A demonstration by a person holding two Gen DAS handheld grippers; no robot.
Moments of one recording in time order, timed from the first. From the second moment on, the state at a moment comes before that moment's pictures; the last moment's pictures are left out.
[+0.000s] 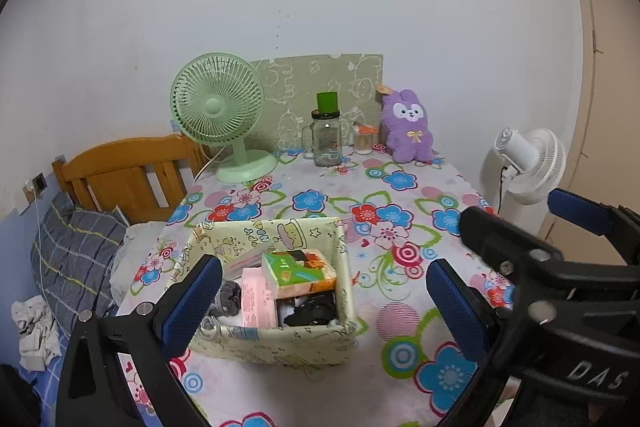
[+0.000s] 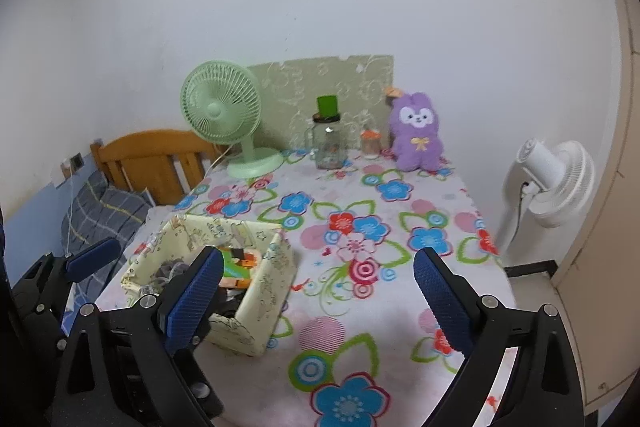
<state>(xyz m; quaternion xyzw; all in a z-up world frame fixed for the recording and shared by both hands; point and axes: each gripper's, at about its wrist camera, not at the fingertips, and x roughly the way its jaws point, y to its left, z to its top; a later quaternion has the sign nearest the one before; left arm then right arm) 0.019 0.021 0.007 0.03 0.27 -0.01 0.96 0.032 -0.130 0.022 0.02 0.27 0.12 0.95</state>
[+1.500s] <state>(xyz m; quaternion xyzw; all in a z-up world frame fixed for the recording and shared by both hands) -0.021 0.018 0.038 0.00 0.24 0.00 0.97 -0.029 -0.194 0.045 0.04 0.22 0.06 0.97</state>
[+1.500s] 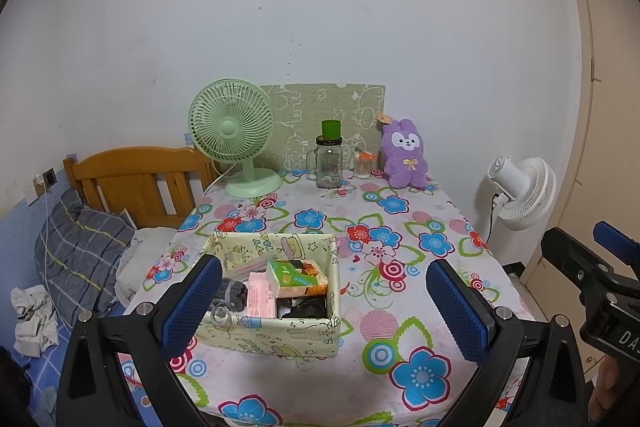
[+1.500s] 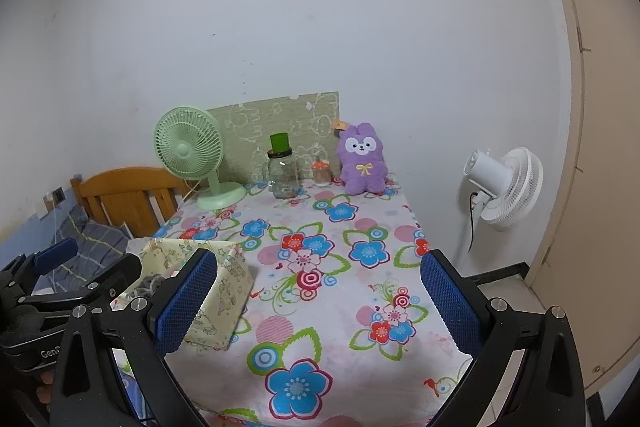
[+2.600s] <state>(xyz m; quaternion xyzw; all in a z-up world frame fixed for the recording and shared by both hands) -0.019 0.019 0.040 0.00 0.24 0.00 0.97 -0.026 -0.190 0.044 0.04 0.23 0.06 0.97</state>
